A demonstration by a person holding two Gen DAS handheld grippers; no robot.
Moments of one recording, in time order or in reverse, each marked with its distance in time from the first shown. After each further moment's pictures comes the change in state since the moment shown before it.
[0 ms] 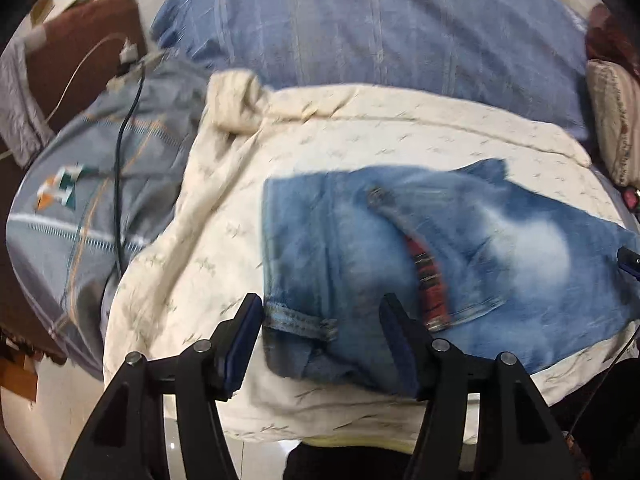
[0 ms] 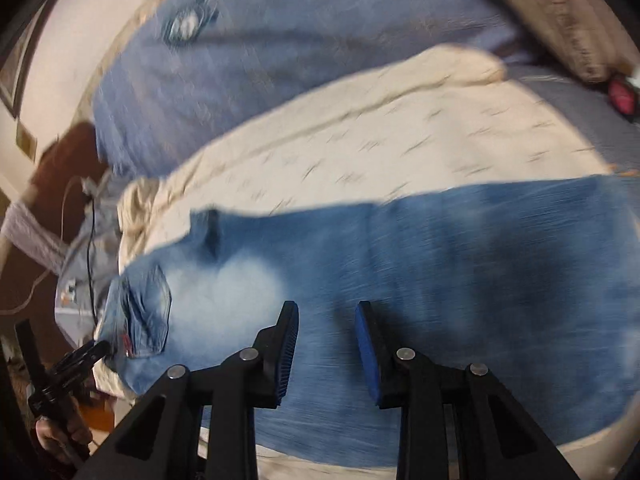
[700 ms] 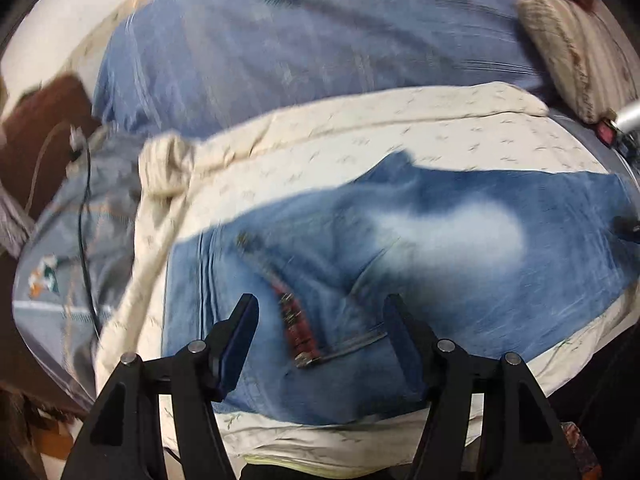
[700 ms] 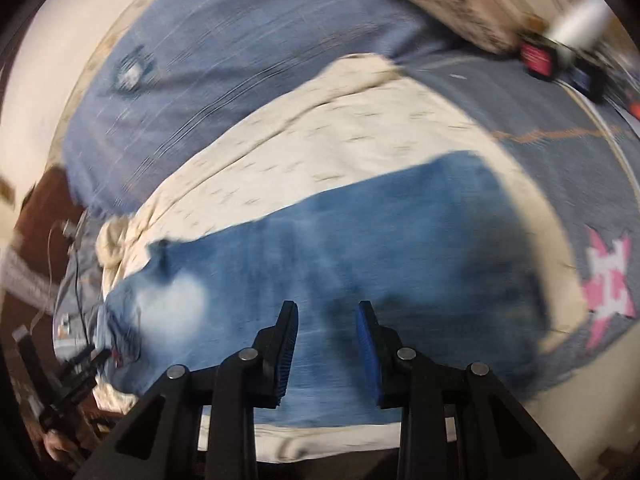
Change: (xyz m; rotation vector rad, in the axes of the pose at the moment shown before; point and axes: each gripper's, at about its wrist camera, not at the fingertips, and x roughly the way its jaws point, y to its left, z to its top) left arm -0.015 -0.109 0.004 0.249 -0.064 0.032; right arm -0.028 -0.047 -0.003 0.044 0.027 -0.044
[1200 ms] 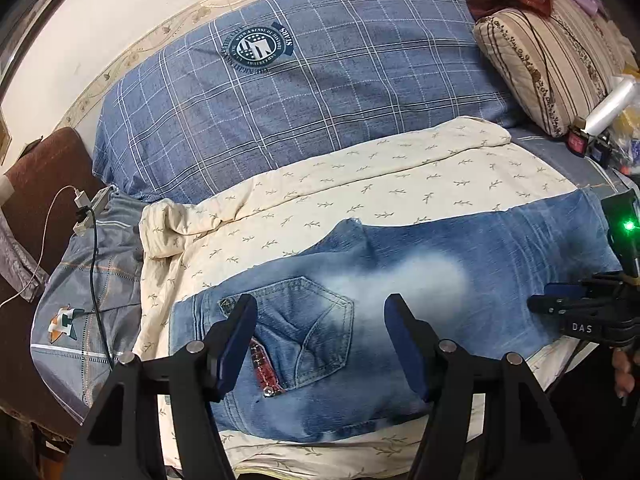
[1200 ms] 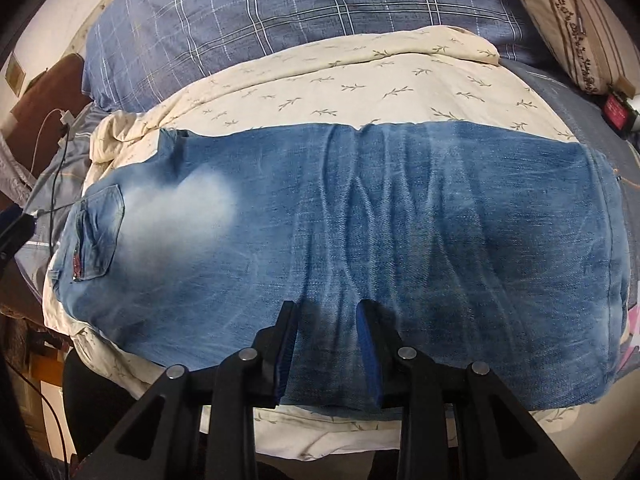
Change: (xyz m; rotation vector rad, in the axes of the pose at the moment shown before) left arm -0.049 -0.033 0.025 0.060 -0.140 -0.002; right arm 0.057 0.050 -0.034 -0.230 0.106 -0.091
